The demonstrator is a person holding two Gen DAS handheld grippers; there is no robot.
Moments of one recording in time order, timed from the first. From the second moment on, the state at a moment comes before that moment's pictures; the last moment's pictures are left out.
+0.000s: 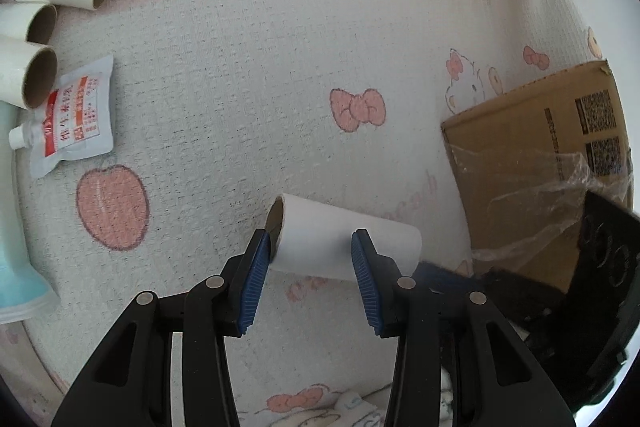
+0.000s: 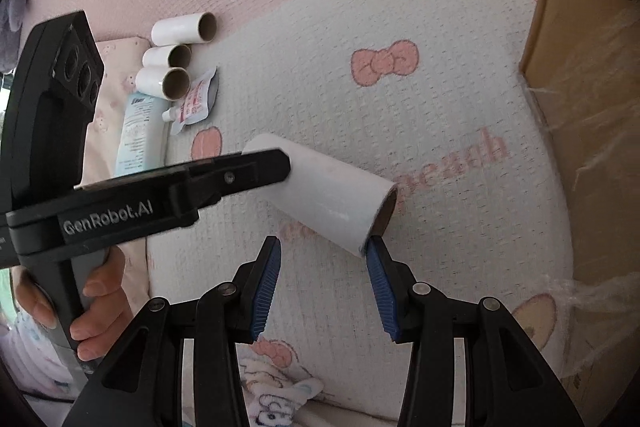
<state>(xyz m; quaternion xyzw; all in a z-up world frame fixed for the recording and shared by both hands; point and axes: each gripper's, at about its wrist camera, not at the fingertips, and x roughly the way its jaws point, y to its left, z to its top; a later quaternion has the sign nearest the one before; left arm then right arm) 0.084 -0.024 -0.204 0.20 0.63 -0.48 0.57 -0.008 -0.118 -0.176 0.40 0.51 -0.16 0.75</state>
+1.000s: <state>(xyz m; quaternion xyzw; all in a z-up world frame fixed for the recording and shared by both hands) 0.083 -0.022 -0.205 0.21 0.62 -0.48 0.59 0.022 -0.148 -0.170 0.25 0.54 -0.22 0.77</state>
